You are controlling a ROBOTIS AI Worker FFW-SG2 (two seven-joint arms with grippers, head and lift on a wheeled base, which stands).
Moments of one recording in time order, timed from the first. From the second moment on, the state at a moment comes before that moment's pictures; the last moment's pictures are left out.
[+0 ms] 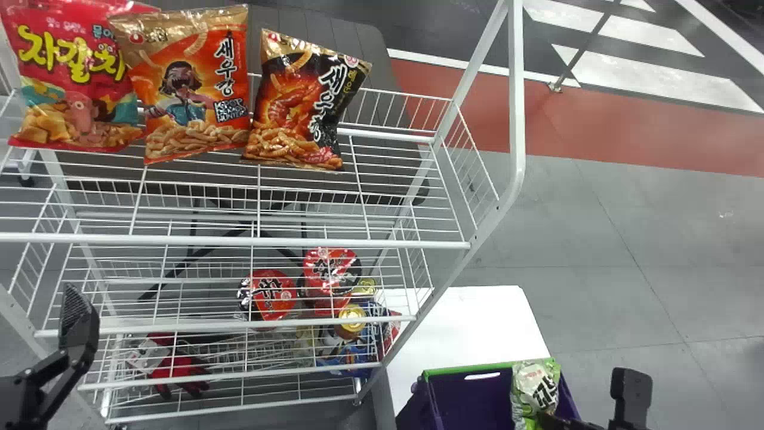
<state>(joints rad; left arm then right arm) 0.55 0.33 -0.32 -1.78 0.19 -0.44 0.45 0.33 -0.27 -0.61 -1.30 -0.14 0.63 0.39</state>
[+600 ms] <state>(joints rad) 0.56 0.34 -0.31 -1.78 0.19 -0.46 0.45 0.35 -0.26 -0.61 -1.31 -0.16 0.63 0.40</state>
